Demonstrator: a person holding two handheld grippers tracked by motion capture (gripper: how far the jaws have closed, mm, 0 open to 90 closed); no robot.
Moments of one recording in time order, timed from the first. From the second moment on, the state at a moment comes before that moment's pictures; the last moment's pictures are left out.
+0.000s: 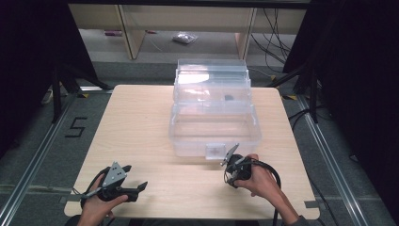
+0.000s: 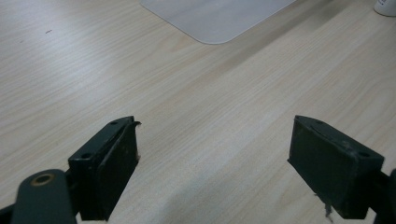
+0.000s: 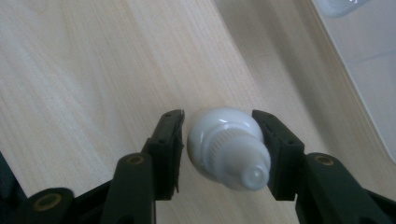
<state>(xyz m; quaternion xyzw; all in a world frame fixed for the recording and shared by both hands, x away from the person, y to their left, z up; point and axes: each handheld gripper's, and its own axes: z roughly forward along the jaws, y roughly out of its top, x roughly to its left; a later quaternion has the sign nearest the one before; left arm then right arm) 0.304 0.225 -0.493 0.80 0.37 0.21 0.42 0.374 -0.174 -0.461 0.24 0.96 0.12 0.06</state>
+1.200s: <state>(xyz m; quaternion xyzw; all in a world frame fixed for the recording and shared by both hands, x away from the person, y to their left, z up) 0.305 0.224 -0.494 0.80 0.37 0.21 0.42 0.387 -0.182 -0.404 0.24 0.96 0.13 0.06</state>
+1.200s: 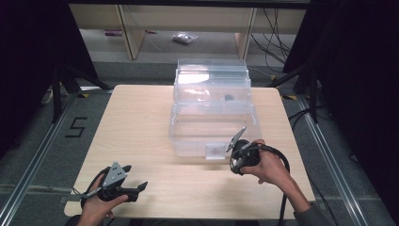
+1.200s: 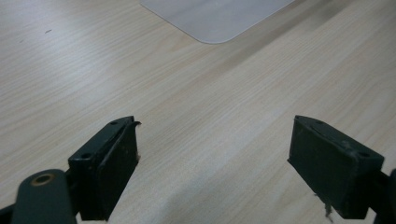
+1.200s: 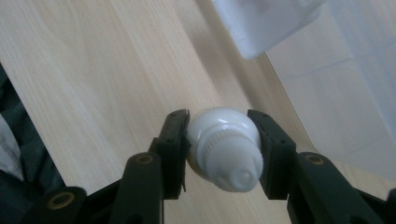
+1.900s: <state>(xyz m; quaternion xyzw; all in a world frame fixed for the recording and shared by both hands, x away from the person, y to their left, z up) 0.305 0.224 -0.494 0.80 0.37 0.21 0.42 0.404 -0.188 -0.359 0.26 0.96 0.13 0.05</state>
